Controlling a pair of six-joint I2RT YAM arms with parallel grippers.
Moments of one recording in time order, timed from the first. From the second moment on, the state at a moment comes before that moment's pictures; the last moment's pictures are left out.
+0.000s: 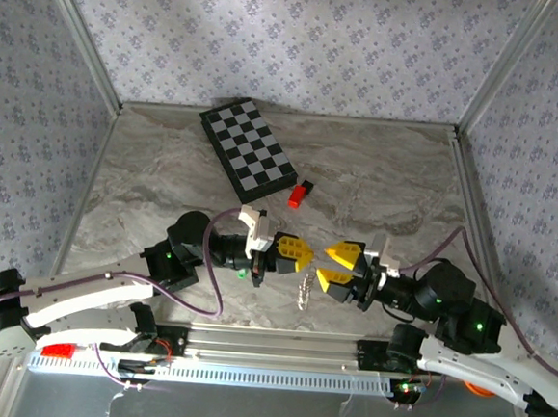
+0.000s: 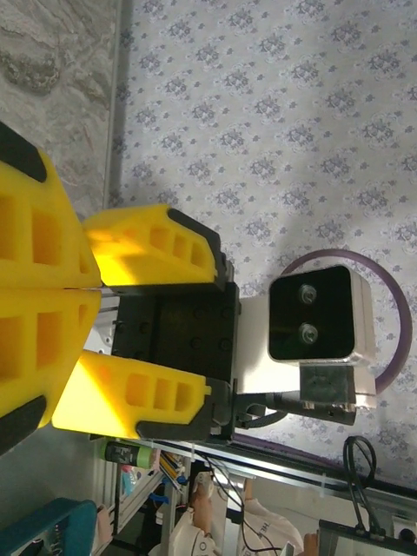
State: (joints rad) left arm -1.14 1.01 0.77 0.41 0.46 -0.18; right arm 1.15 0.44 0.74 -0.30 -0.07 0.10
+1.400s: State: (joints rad) left arm -1.15 1.01 0.81 0.36 0.49 -0.16; right arm 1.12 0.46 0.72 -0.24 -0.19 0.13
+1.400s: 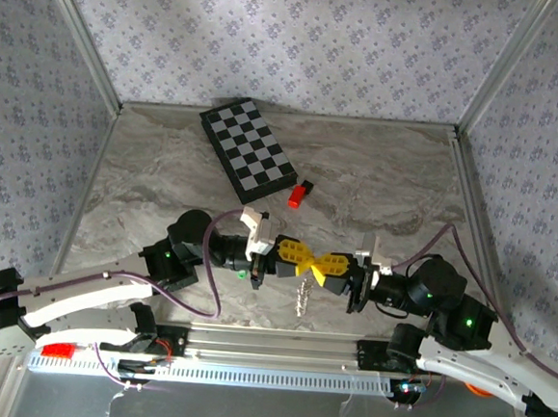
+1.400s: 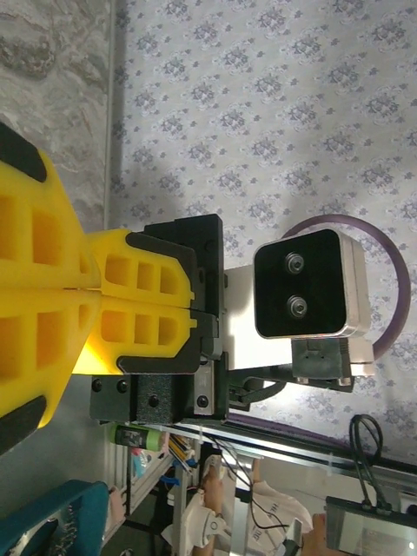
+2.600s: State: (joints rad) left arm -1.16 0.99 1.04 -0.38 0.27 0.10; right arm 1.15 0.93 1.25 -0.98 -0.01 -0.11
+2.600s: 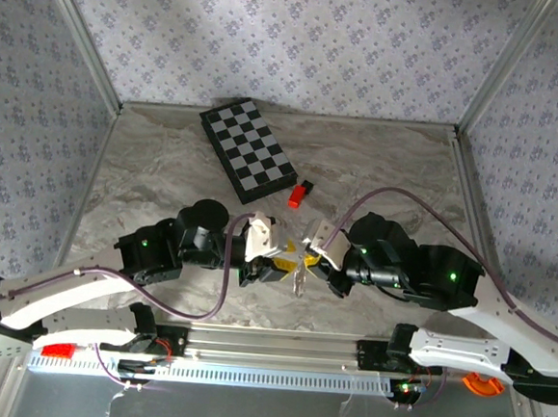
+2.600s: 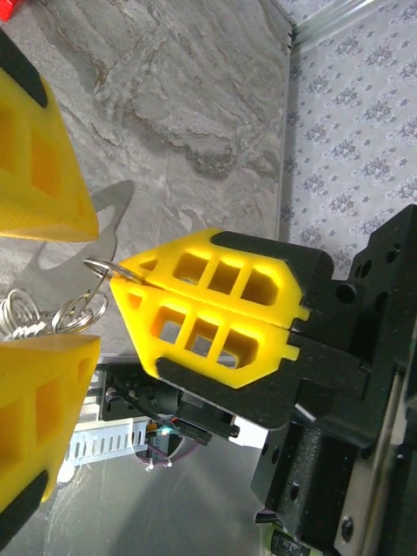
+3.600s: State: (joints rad) left arm -1.16 1.02 1.00 -0.26 0.34 0.08; right arm 1.17 0.83 1.22 -0.90 -0.04 -0.11
